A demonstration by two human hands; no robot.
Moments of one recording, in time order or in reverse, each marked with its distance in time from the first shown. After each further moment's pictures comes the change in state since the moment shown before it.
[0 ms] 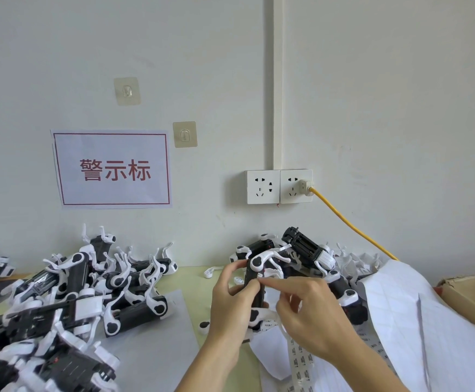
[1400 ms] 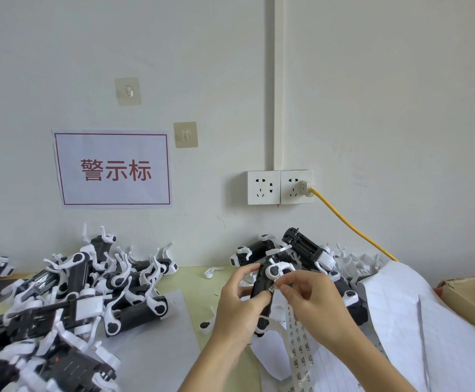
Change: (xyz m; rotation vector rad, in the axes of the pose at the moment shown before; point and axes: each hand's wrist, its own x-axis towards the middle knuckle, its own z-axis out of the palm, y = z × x) left_hand 0.002 -0.002 0.003 0.091 -0.092 0.002; right_hand 0.009 0.014 0.002 0.359 0.014 0.278
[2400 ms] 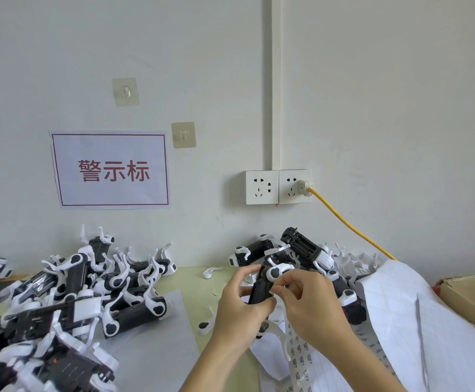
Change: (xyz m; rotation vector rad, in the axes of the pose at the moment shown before) left_hand 0.003 -0.007 0.002 0.002 -0.009 0.052; right_hand -0.001 -0.007 0.007 -0.216 0.073 -0.015
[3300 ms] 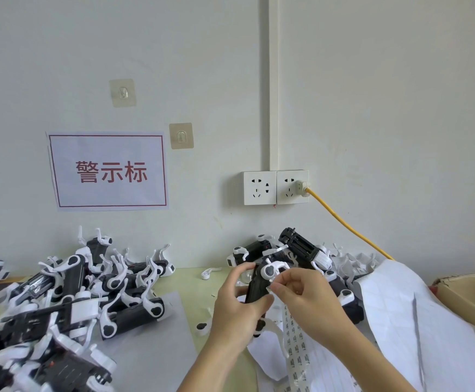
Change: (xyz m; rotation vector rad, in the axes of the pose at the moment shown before) left_hand -0.003 0.003 0.000 0.007 0.023 -0.029; right_hand 0.002 -0.005 -0.007 0.220 -0.104 0.082
